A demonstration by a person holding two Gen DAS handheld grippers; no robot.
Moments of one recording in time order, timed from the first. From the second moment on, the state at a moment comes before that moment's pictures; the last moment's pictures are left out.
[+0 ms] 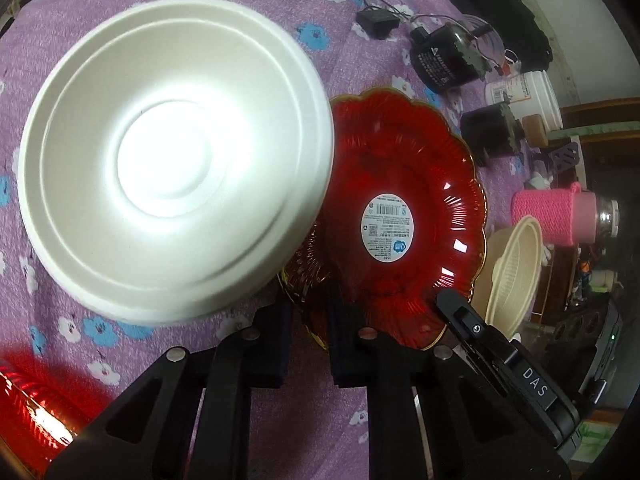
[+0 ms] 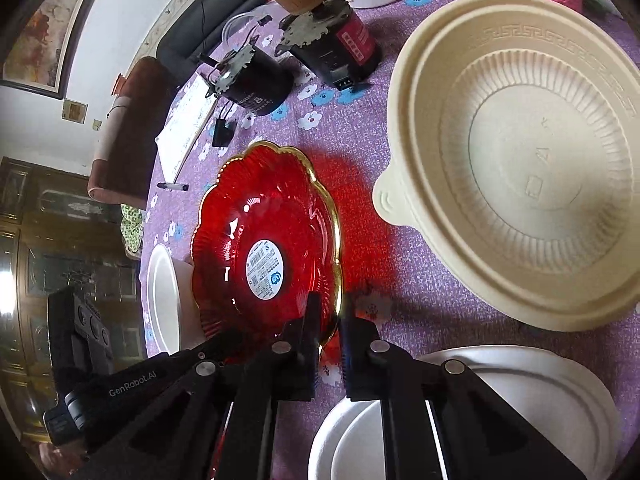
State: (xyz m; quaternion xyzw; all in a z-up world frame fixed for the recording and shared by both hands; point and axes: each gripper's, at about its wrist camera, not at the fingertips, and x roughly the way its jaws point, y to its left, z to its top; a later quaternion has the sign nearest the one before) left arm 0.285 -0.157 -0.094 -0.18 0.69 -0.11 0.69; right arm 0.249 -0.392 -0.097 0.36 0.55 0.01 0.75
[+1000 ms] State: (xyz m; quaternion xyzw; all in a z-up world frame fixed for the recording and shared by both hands) left arm 0.176 -0.099 0.003 -0.20 0.63 -0.17 0.73; right arm 0.135 -0.355 0.007 0.34 0.46 0.05 0.82
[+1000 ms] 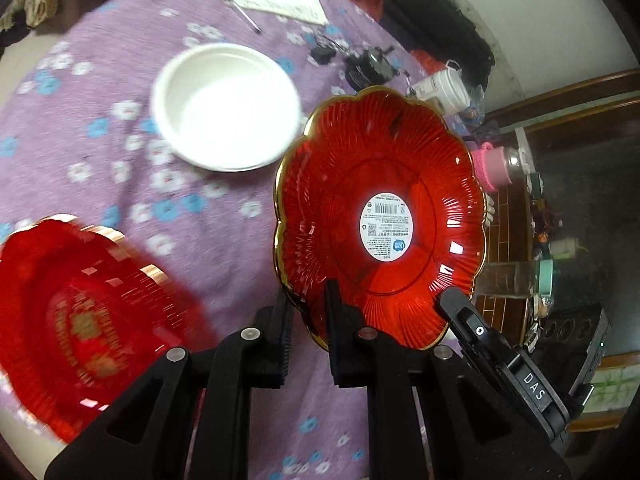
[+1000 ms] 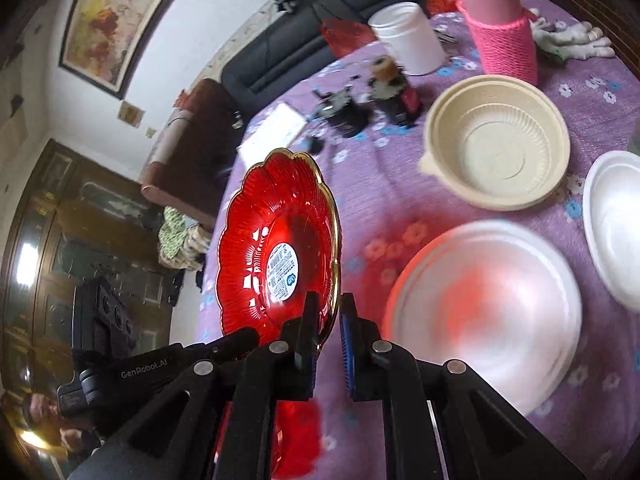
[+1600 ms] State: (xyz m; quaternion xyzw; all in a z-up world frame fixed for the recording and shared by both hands) left arm 0.078 0.039 -0.006 -0.20 0.61 -0.10 0.76; right arm 0.072 -0.214 -0.010 0.31 0.49 0.16 0.80
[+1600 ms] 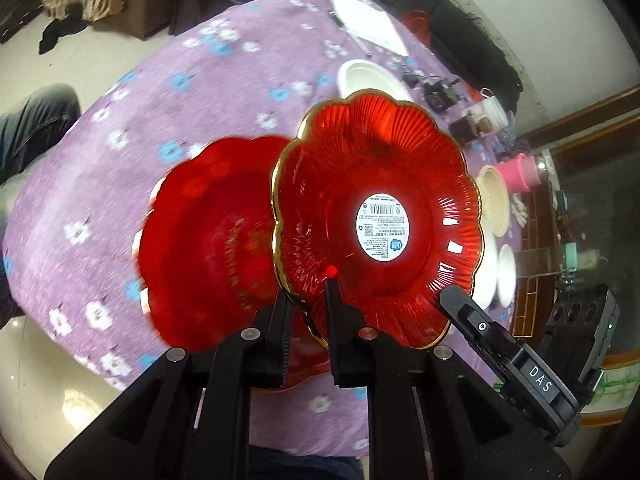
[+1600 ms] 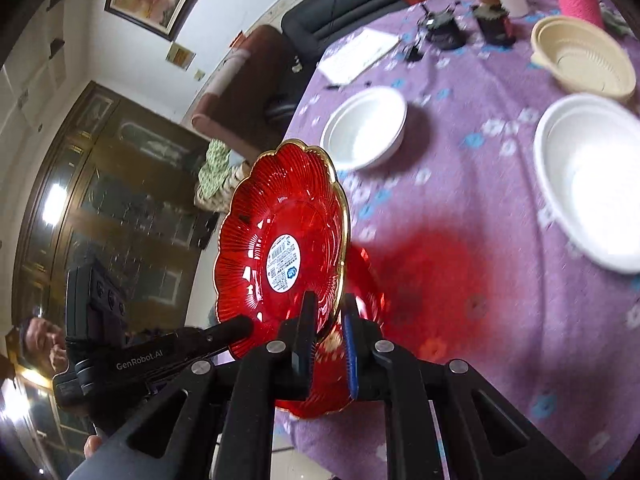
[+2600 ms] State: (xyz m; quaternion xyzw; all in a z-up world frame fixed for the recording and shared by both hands) left arm 0.080 0.063 -0.065 -0.09 0.67 -0.06 0.74; right arm 0.082 -0.123 -0.083 0.18 0.57 0.13 0.79
